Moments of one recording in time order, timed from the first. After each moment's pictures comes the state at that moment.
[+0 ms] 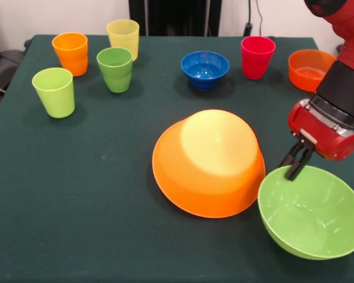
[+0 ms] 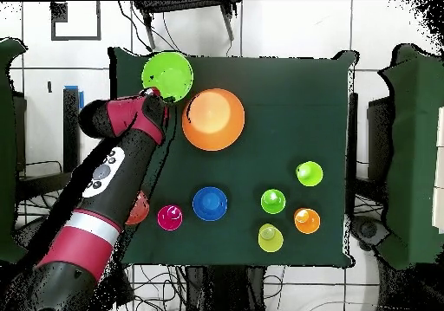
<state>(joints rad) 0.42 0.08 -0.78 0.91 0.44 0.55 3.02</state>
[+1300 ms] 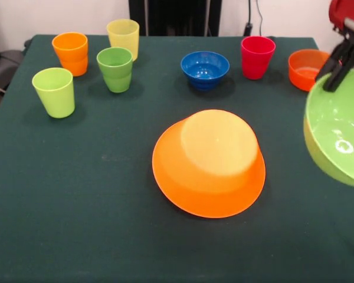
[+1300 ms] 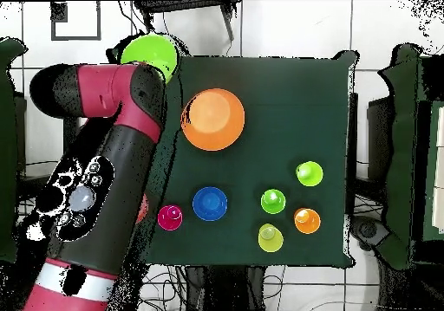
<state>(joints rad) 0.37 -0.26 -0.72 0.94 0.37 0.85 3.02</state>
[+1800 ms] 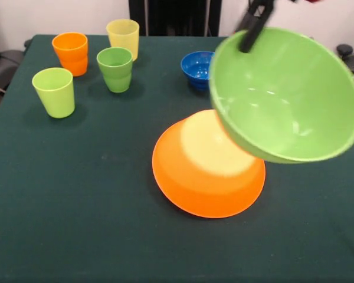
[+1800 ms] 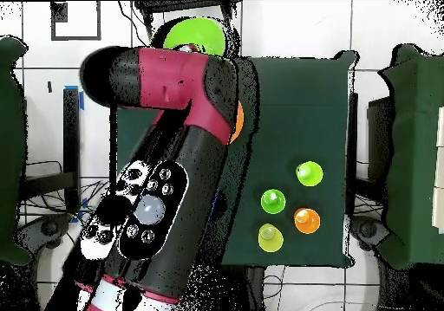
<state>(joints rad) 0.22 -0.40 -0.66 1.00 0.24 0.81 2.85</state>
